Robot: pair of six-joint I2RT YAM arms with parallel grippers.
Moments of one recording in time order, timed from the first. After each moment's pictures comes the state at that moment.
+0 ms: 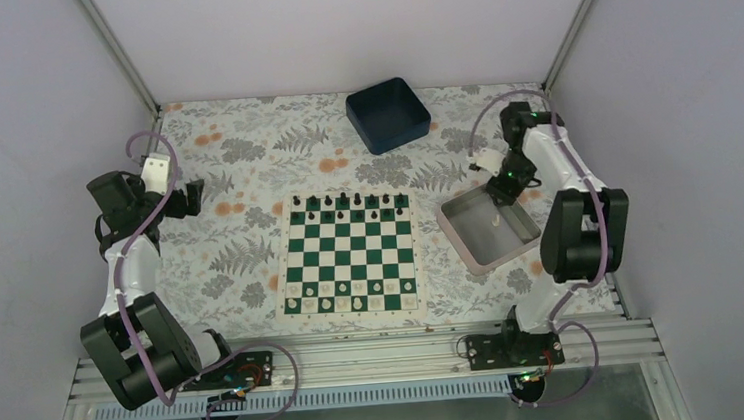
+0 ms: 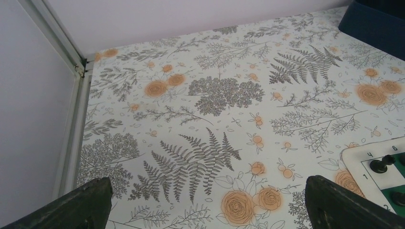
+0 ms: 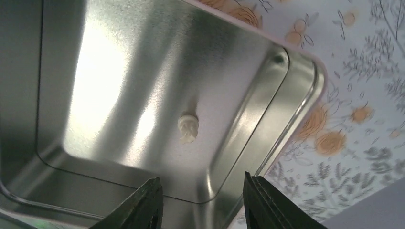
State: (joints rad) left arm 0.46 1.24 0.76 -0.09 0.56 0.38; right arm 0.00 1.74 1.42 -1.22 0.08 -0.87
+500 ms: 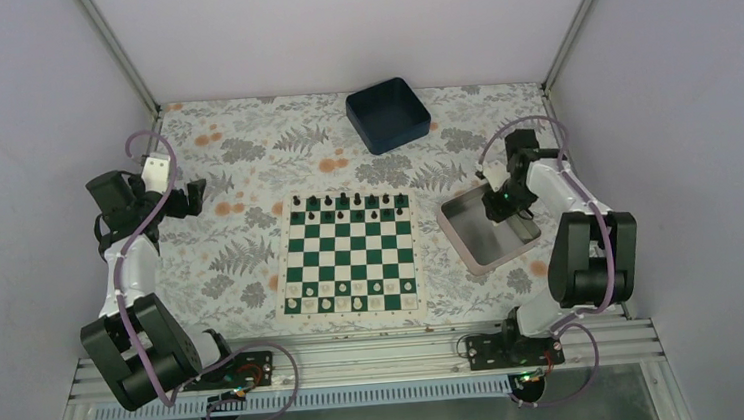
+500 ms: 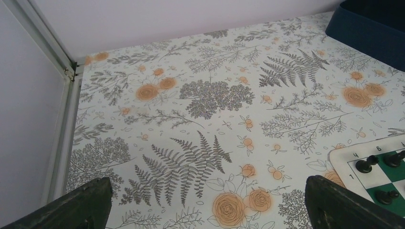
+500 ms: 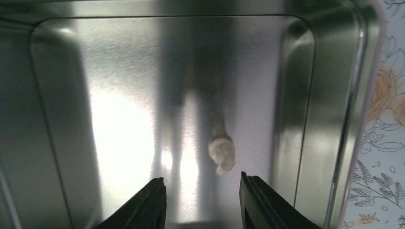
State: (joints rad) left arm 0.46 1.24 0.77 -0.11 0.60 0.37; right arm -0.06 1.55 1.08 -0.92 -0.07 -0.48
